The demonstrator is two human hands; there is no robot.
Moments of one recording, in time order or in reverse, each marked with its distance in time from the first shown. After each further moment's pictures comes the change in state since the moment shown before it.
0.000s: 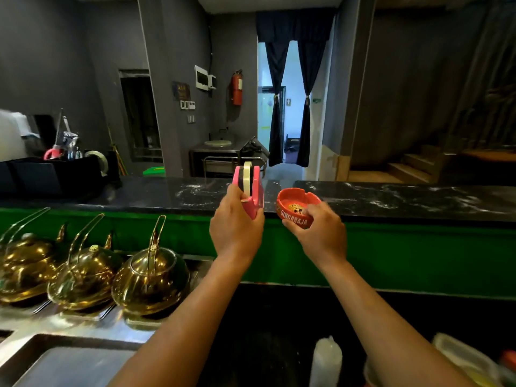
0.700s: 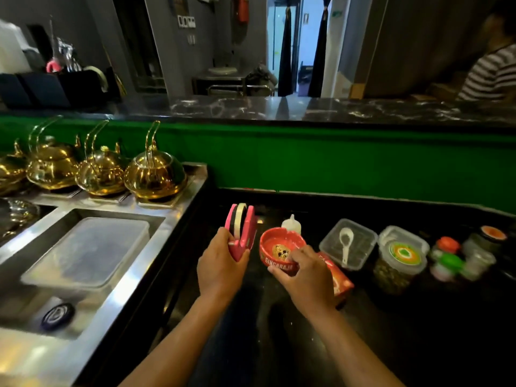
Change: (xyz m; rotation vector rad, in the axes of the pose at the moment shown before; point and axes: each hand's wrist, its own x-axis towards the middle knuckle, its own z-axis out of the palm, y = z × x) left_hand -0.289 -0.017 -0.049 0.155 -0.305 -0.251; right_hand -0.292 0.072 -0.076 0.092 -0.346 0.092
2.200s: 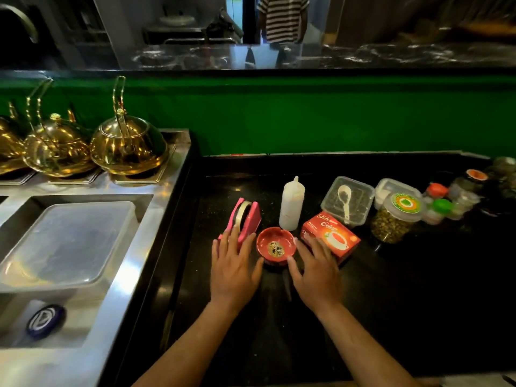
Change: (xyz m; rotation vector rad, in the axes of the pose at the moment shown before) left_hand -0.034 -0.097 0.051 0.309 -0.308 0.341; right_hand -0.056 0.017 0.061 -0.344 -0.133 0.251
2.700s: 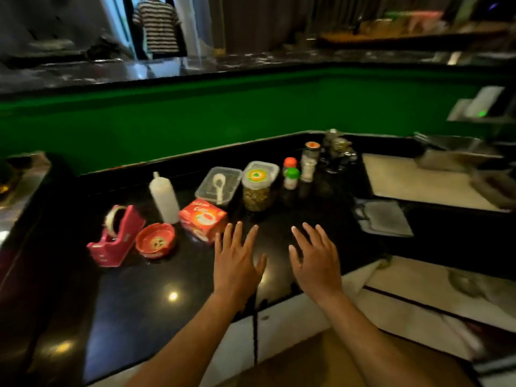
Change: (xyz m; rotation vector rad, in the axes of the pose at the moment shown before) left_hand -0.070 0.279 0.025 0.015 -0.145 0.340; right_hand -0.136 0.220 -0.145 -0.127 0.204 0.227
